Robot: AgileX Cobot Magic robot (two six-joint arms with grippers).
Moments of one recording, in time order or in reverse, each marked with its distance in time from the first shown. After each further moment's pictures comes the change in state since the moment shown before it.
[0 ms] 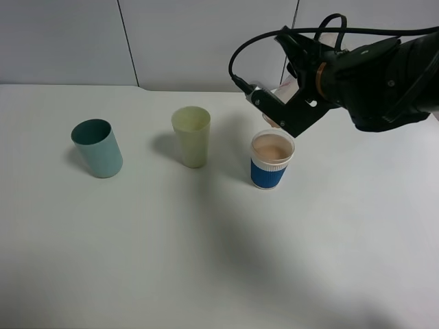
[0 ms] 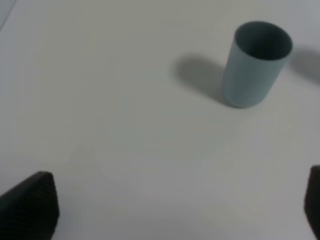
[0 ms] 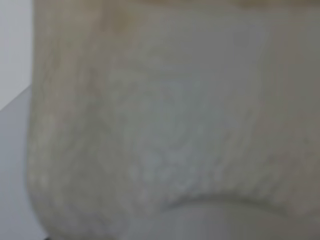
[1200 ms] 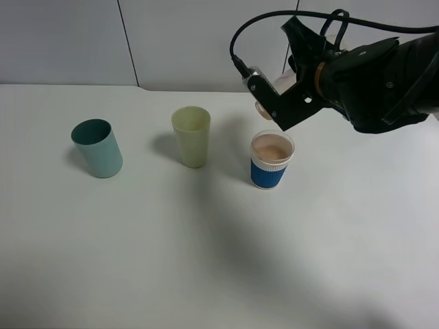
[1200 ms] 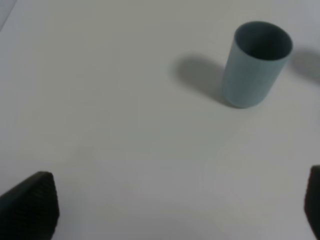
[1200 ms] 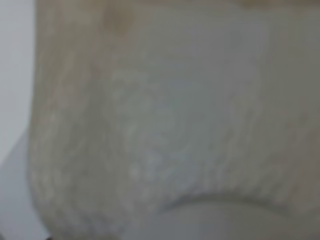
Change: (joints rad) left arm 0.000 0.000 0.000 0.000 0.000 0.000; right arm 0.031 0.000 0.000 -0.007 0.023 0.112
